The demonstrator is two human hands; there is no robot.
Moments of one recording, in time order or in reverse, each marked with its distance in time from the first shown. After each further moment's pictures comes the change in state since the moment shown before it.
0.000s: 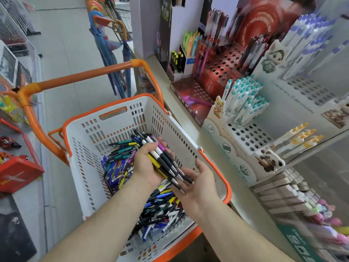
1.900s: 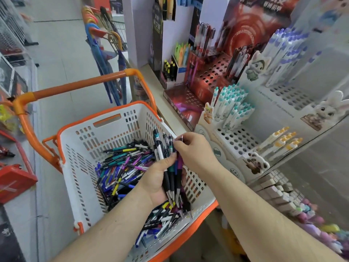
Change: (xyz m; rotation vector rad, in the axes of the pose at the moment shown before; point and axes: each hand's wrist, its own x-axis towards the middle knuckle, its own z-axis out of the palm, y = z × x) left_hand -0.038 -0.028 0.029 0.373 -0.108 -0.187; right_hand 0.007 -0.076 0.019 -1.148 -0.090 -0.818
